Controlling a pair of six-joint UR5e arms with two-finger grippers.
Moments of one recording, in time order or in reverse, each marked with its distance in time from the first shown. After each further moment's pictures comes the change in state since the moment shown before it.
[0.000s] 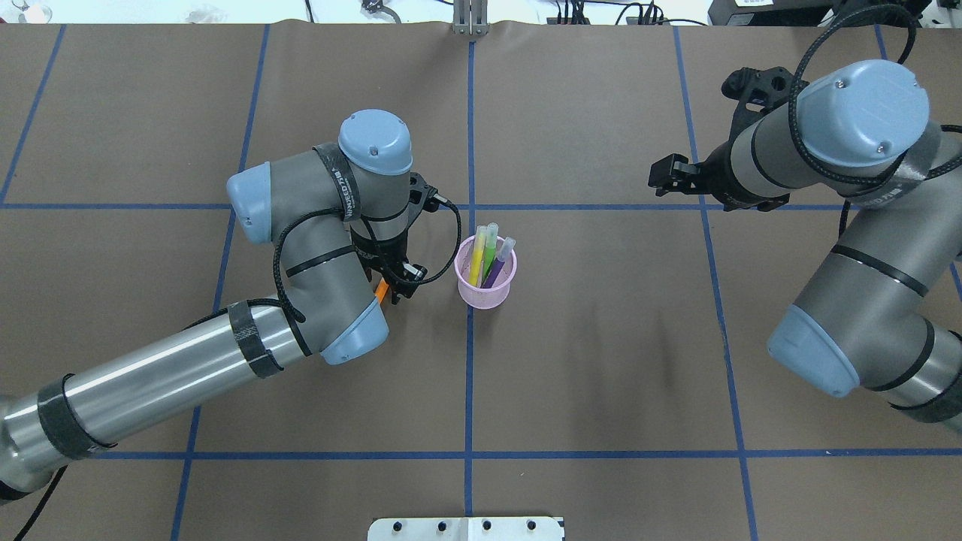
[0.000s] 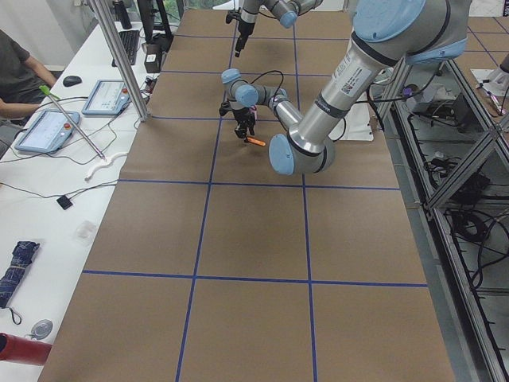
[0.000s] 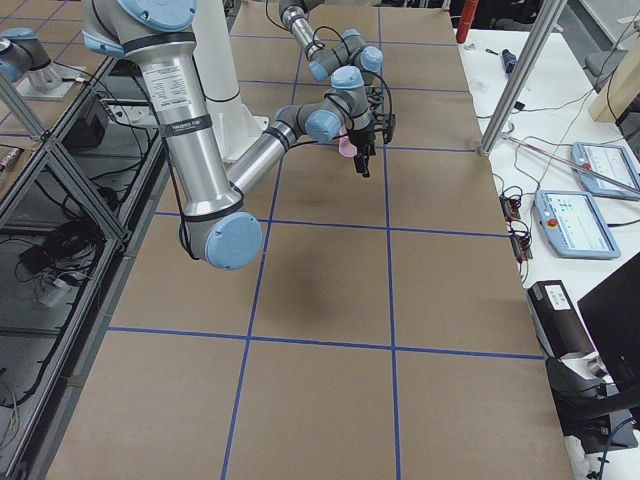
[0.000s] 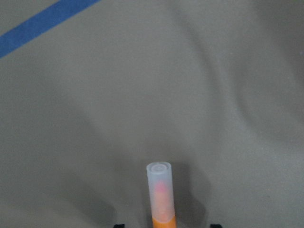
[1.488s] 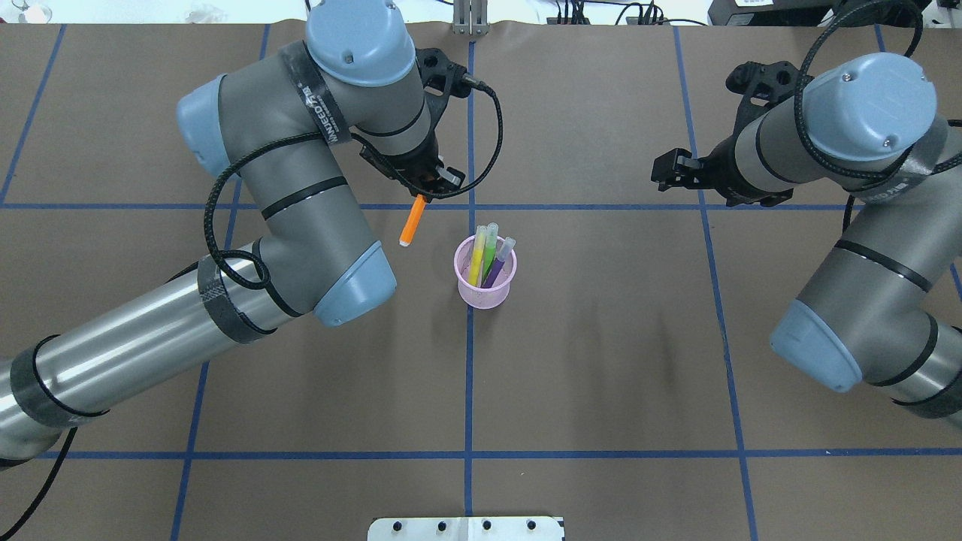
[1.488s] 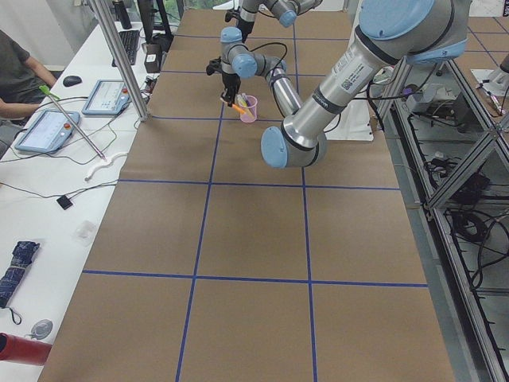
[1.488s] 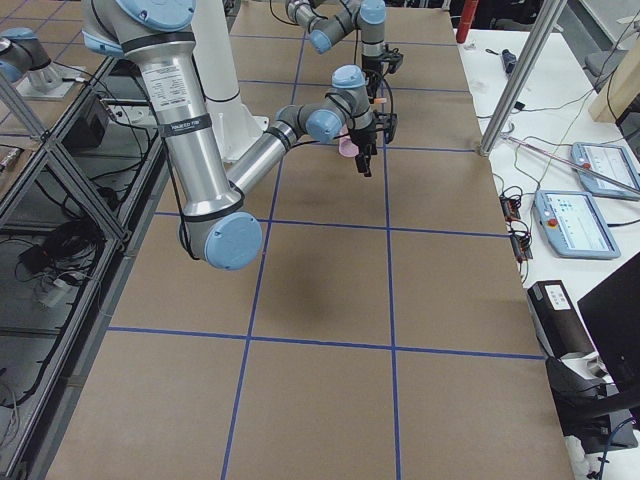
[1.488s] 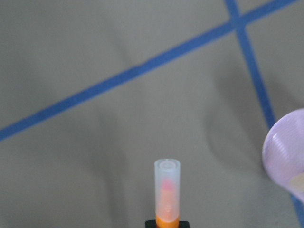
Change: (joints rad) left arm -0.076 -0.083 -0.233 -0.110 0.216 -0.181; right arm 0.011 0.001 0.000 0.001 0.002 -0.001
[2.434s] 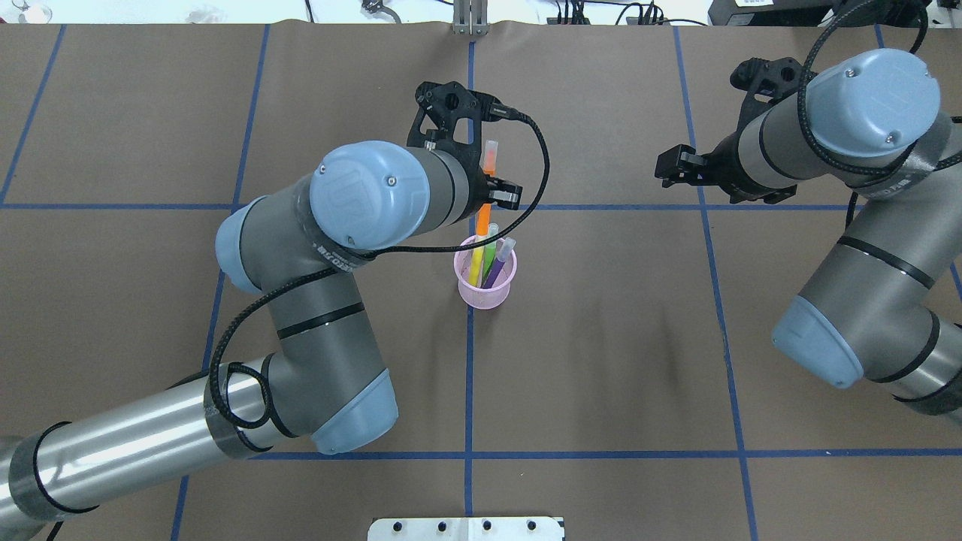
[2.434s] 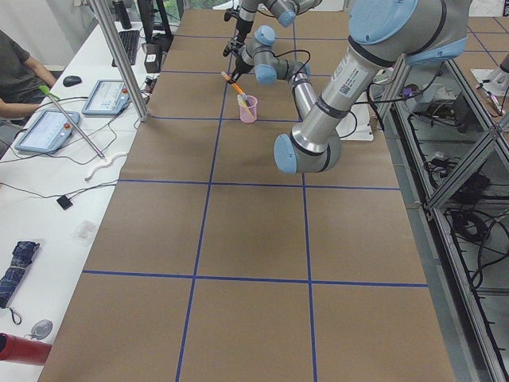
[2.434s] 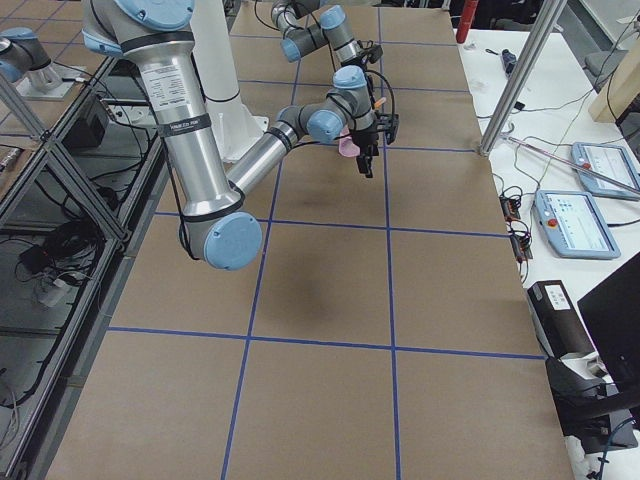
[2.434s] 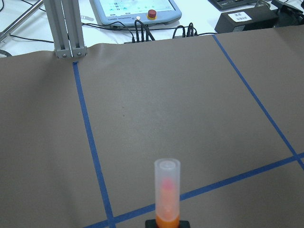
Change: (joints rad) left arm 0.192 0.116 -0.083 -0.380 0.428 -0.243; right arm 0.008 0.000 -0.007 0.000 -0.001 0.000
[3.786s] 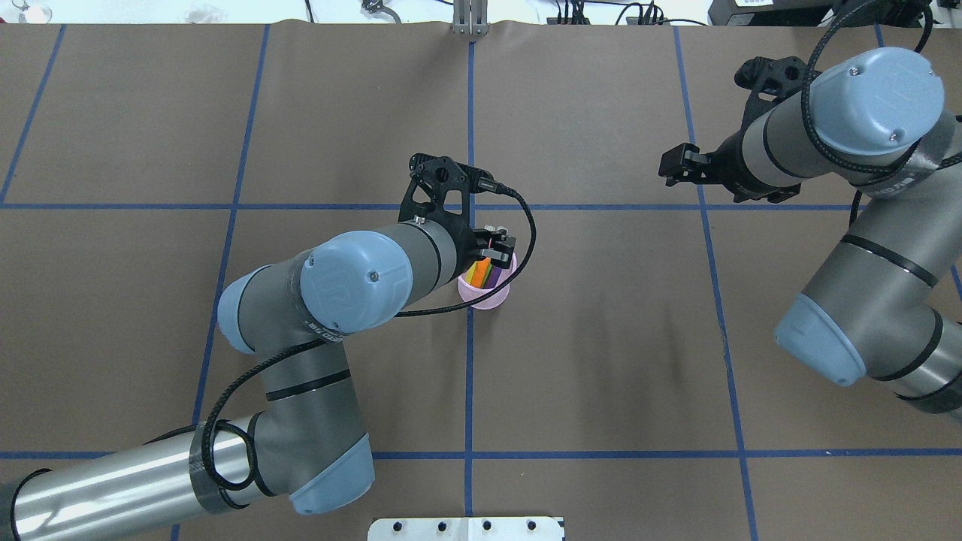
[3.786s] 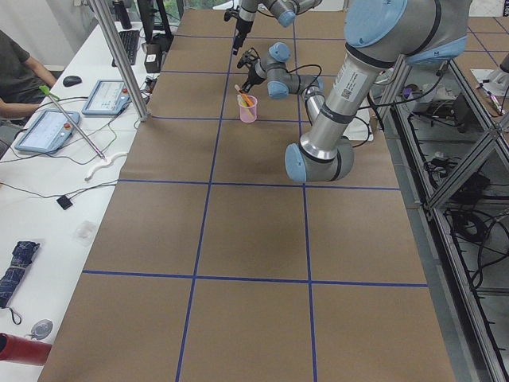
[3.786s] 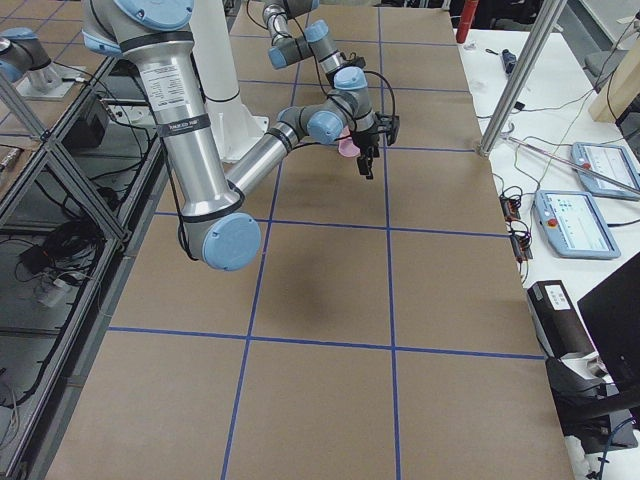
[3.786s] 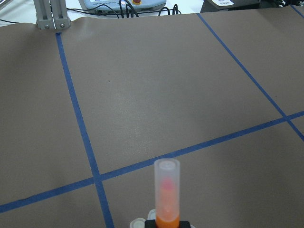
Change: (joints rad) left arm 0.070 0.102 -0.046 -0.085 0.064 -0.006; right arm 0.009 -0.005 0.000 0.000 0.002 -0.005
